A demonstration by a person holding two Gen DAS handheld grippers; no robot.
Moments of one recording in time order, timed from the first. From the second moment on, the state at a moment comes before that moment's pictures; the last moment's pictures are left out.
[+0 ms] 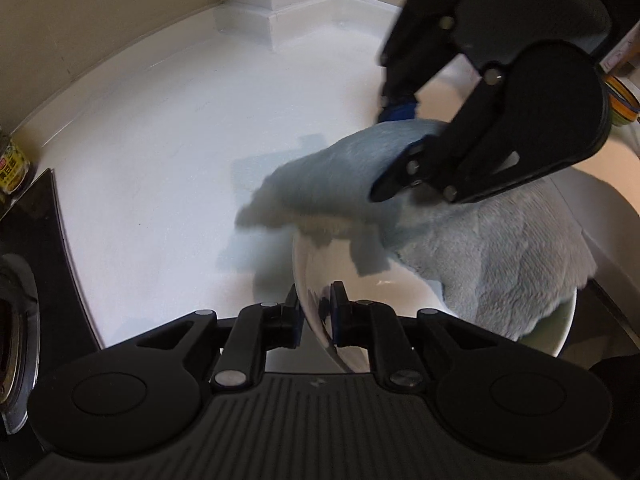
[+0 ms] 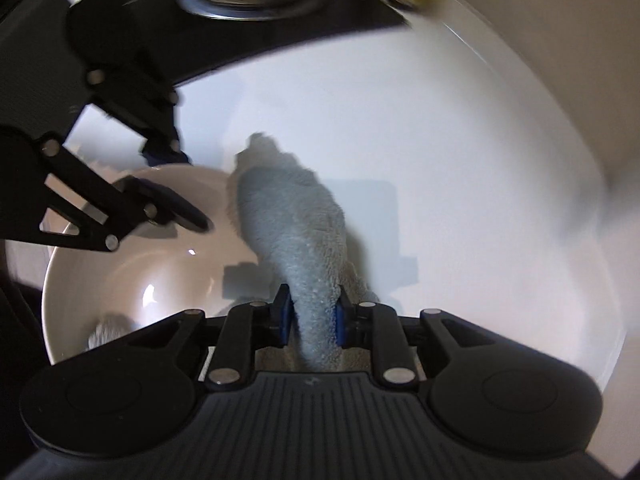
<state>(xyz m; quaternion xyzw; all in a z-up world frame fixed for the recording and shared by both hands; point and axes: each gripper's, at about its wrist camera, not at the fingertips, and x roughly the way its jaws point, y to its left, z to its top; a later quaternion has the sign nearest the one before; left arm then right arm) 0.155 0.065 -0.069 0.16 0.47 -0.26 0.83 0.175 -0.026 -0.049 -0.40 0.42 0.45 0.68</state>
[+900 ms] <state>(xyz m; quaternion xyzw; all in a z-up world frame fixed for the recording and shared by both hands) 0.164 0.052 -0.069 0.16 0.49 -0.25 0.82 0.169 -0.081 -0.063 -0.28 0.54 0.40 0.68</state>
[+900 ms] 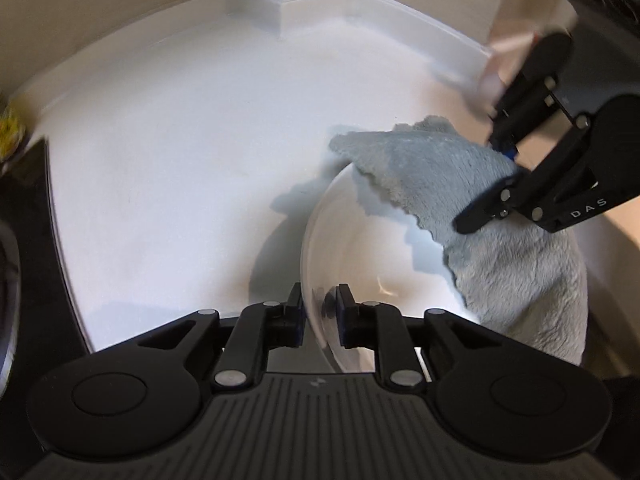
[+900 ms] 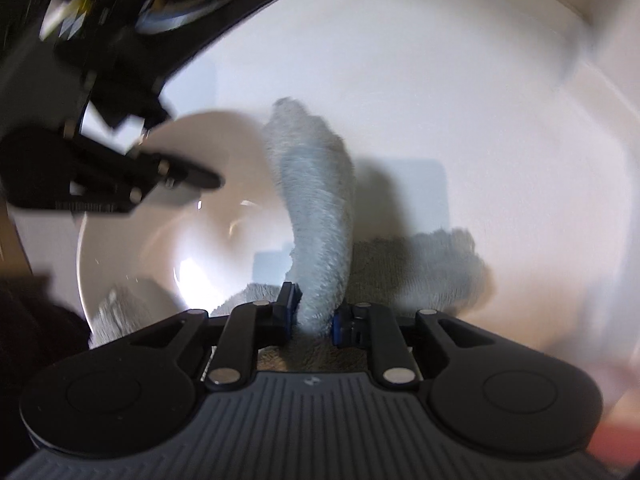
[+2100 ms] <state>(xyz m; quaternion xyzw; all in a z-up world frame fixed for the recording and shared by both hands) 0.217 0.033 -0.061 0.19 0.51 -0.32 0.78 0.170 -0.087 -0.084 -0.14 0.55 0.36 0.74</state>
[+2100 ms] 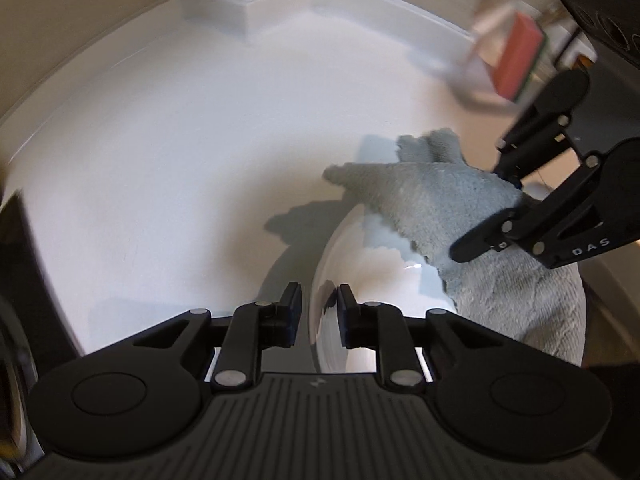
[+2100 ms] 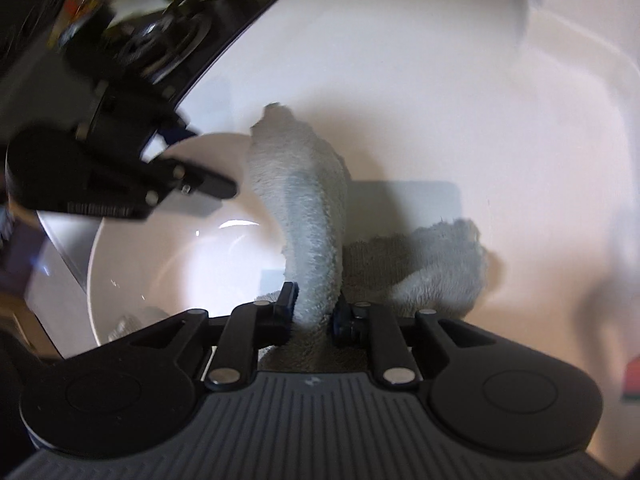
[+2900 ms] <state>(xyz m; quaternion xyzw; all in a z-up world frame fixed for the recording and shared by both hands) 0.206 0.058 -0.055 0.13 0.52 -0.25 0.81 0.185 -0.080 -0.091 -0.08 0.57 0.34 0.74</state>
